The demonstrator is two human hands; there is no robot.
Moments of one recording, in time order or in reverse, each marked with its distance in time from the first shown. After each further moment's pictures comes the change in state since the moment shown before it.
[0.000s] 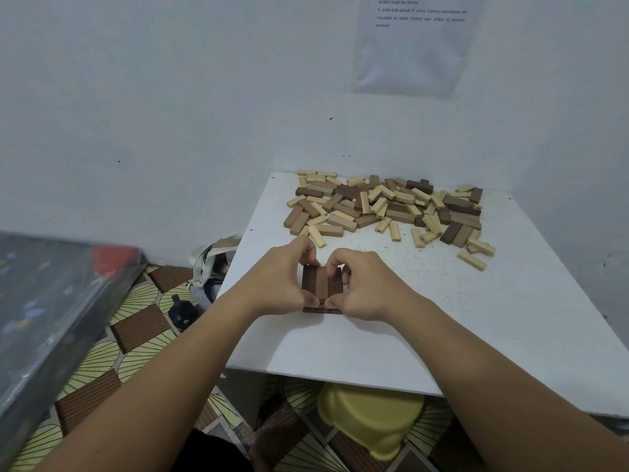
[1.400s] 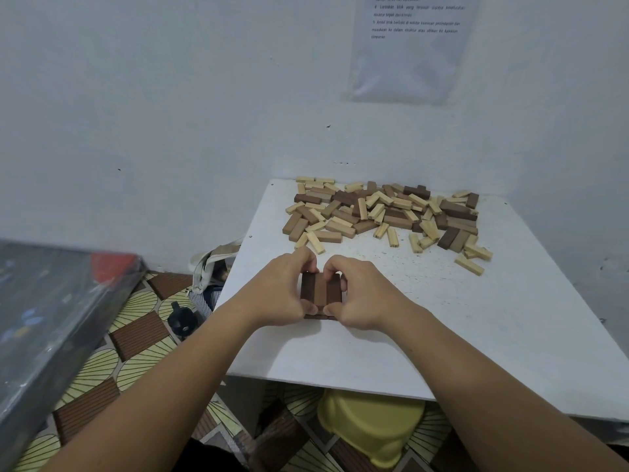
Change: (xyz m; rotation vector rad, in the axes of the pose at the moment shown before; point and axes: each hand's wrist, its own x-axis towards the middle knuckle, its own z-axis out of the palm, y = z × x) left_hand -0.001 -0.002 0.004 0.025 -0.024 0.039; right_hand -0.001 0.003 0.006 -0.015 -0.002 -0.040
